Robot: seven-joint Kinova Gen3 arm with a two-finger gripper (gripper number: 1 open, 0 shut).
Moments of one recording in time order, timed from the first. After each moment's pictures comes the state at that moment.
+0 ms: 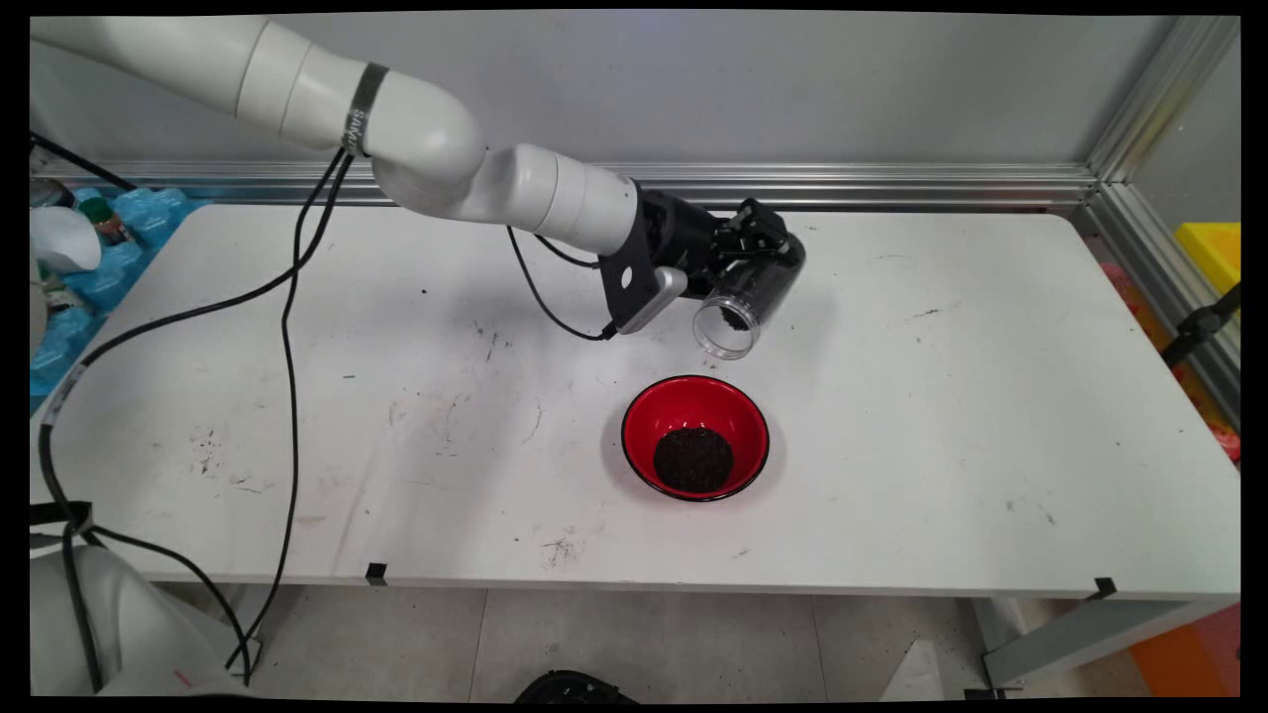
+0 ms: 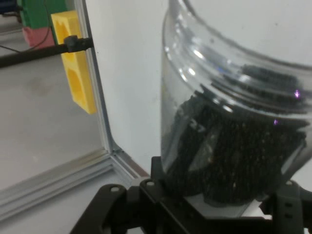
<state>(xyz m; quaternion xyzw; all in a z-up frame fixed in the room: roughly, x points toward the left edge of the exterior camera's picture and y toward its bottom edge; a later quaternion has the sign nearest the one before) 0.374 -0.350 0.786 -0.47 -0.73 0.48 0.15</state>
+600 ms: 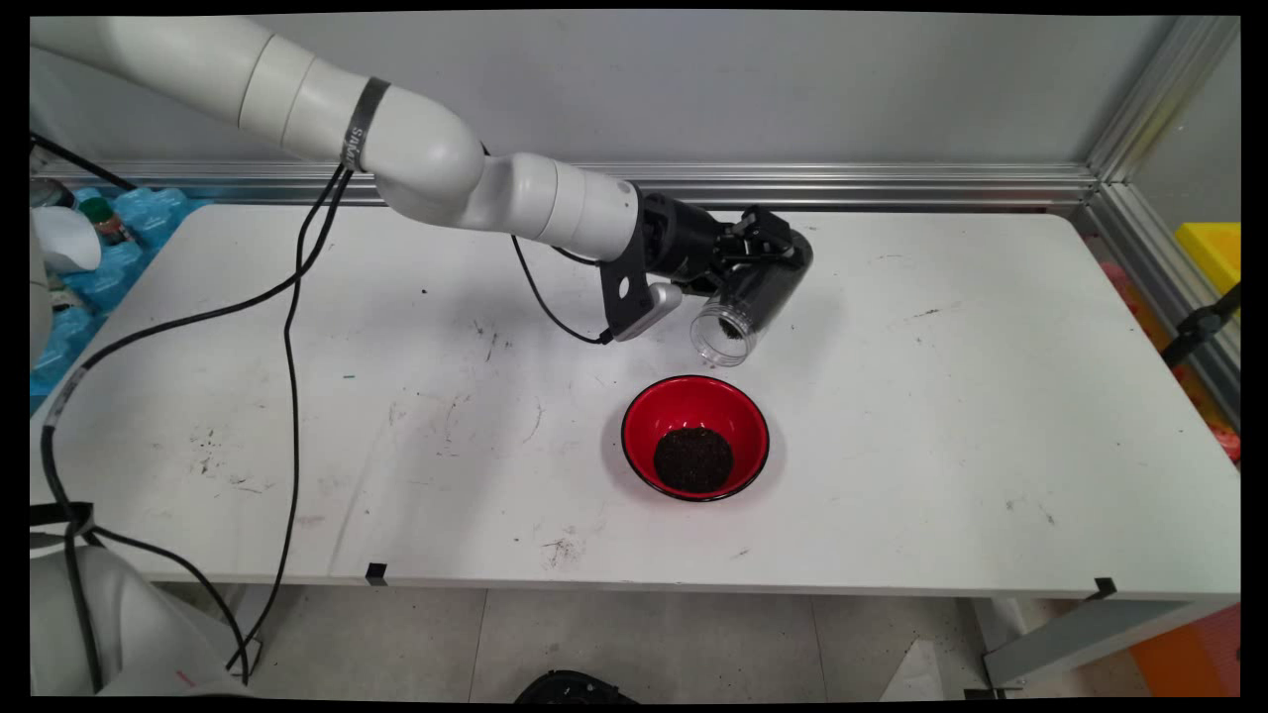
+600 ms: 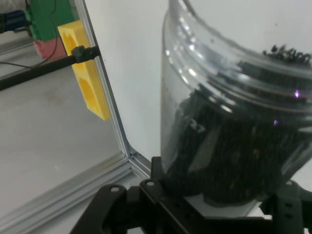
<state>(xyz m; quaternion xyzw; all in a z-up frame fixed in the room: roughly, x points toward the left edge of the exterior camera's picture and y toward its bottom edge) 0.374 -0.344 0.781 -0.50 -0.70 0.49 0.13</state>
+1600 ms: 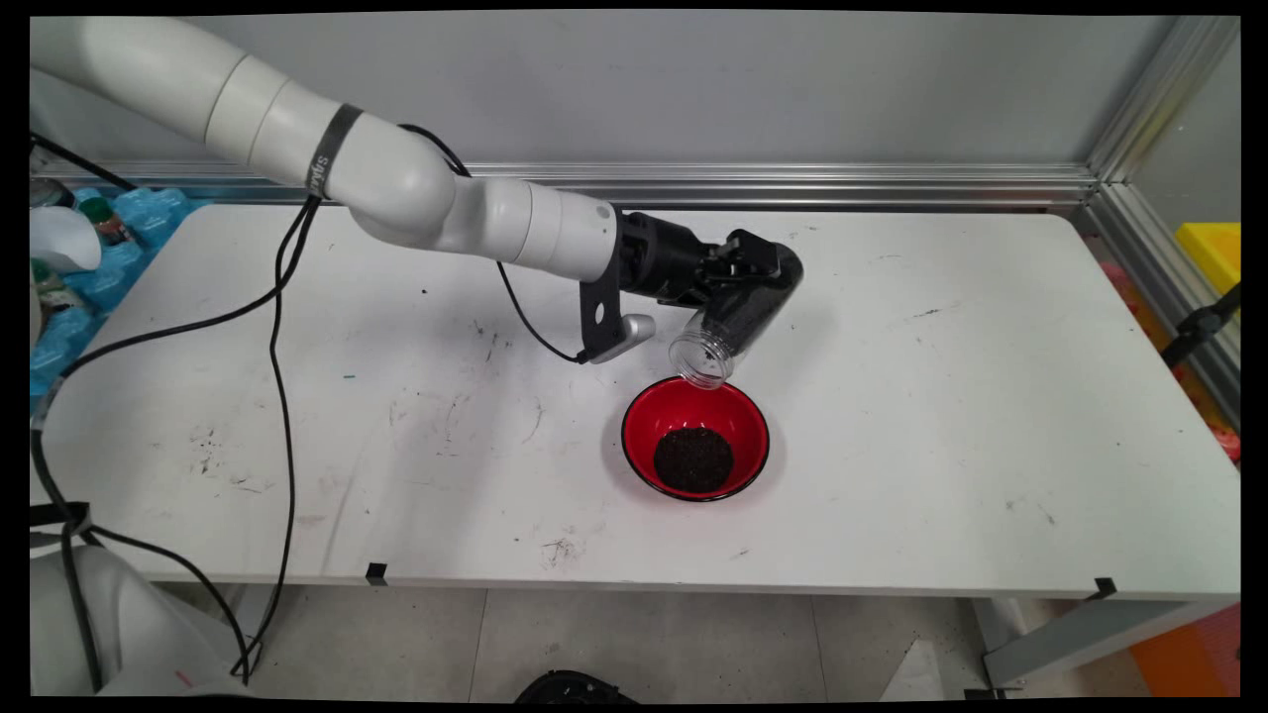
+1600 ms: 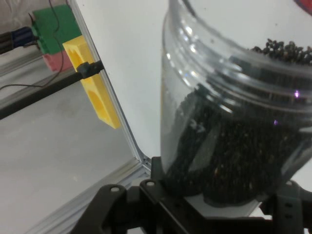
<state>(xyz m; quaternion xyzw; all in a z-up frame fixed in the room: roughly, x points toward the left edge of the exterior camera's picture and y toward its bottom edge) 0.381 -0.318 0.772 -0.53 -0.66 0.51 0.11</state>
